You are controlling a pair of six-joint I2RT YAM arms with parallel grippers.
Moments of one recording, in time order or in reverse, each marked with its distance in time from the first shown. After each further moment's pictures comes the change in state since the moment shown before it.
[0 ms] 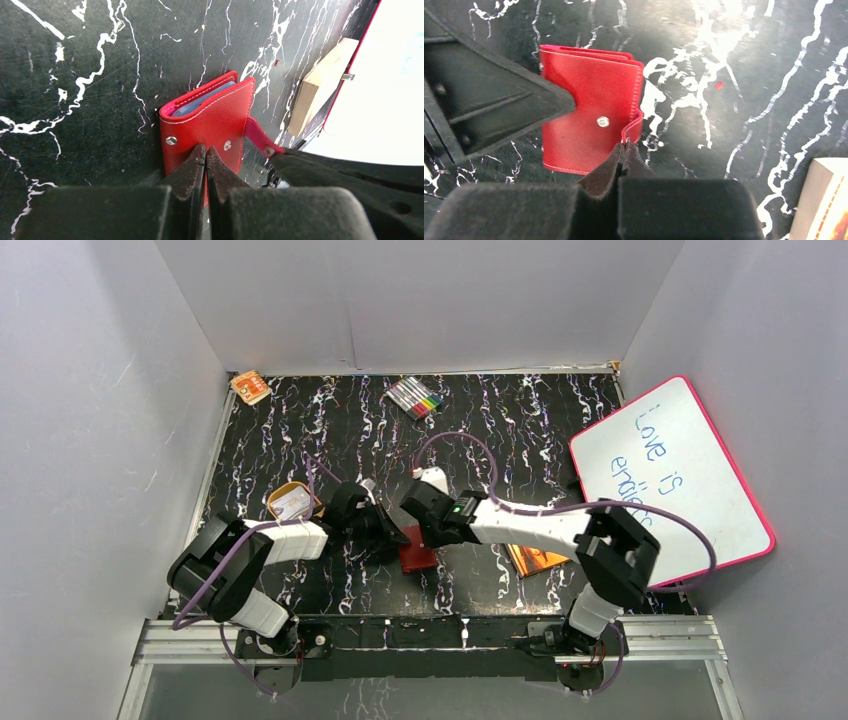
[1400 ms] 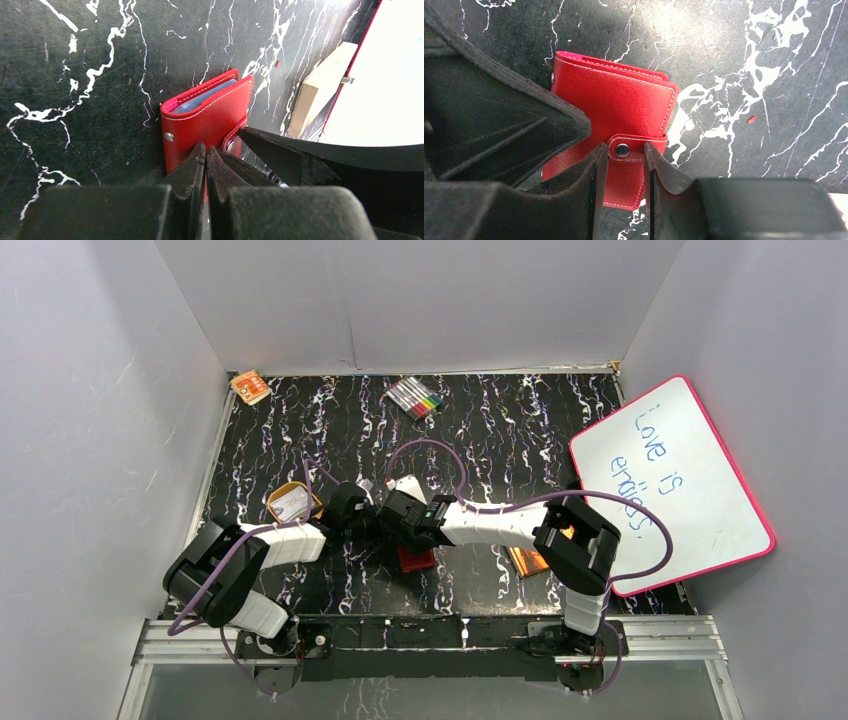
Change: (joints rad) left arm -0.002 -0.031 -0.010 -0.015 -0.011 -0.007; right arm 0.040 0.151 0.089 -0.001 0.031 -0.106
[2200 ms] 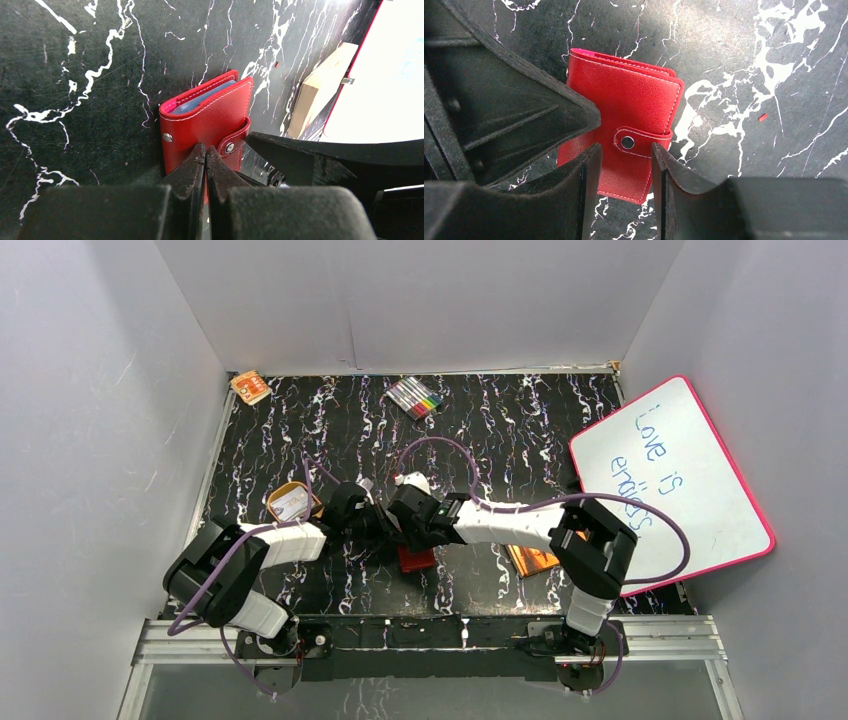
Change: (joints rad) left arm 0.000 0.000 0.010 -0.014 -0.001 0.002; right arm -0.030 -0.082 -0.071 0.072 -0.093 0.022
